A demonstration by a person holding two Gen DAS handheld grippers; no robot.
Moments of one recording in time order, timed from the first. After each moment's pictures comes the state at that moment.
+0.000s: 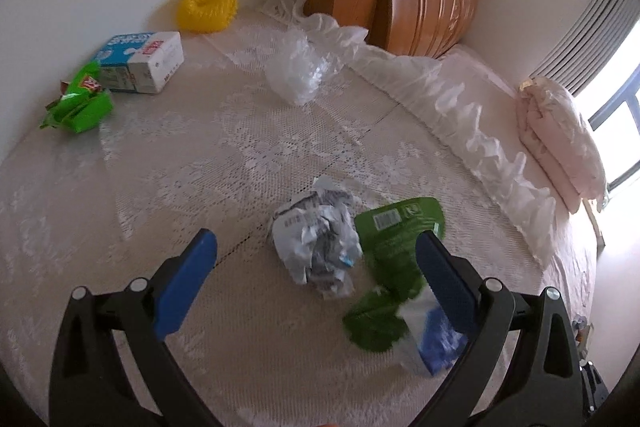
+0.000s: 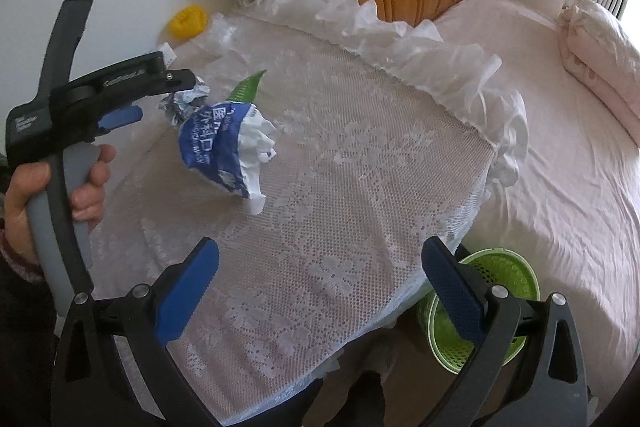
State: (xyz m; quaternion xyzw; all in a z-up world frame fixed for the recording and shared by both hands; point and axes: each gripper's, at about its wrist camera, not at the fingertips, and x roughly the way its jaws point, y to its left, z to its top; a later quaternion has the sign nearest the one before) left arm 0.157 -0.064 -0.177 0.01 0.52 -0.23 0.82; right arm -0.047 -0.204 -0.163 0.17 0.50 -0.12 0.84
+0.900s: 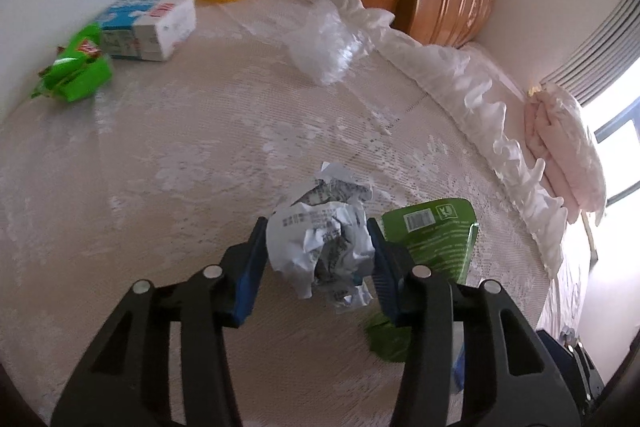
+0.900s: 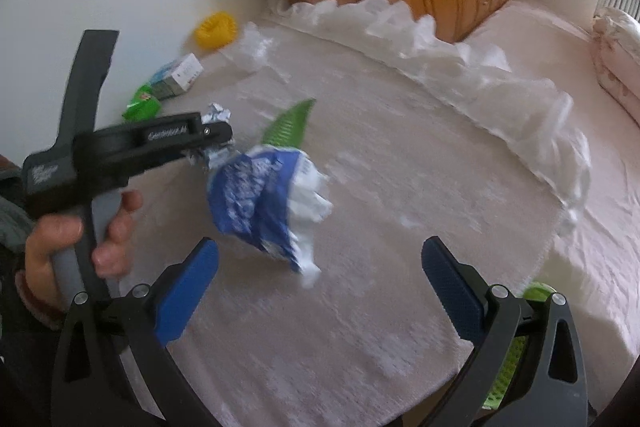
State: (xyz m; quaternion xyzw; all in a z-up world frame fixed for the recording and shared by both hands) left arm 0.171 -0.052 -0.197 -0.02 0.54 -0.22 0.81; right arm 0.016 -0.196 -0.174 0.18 0.48 -0.06 0.86
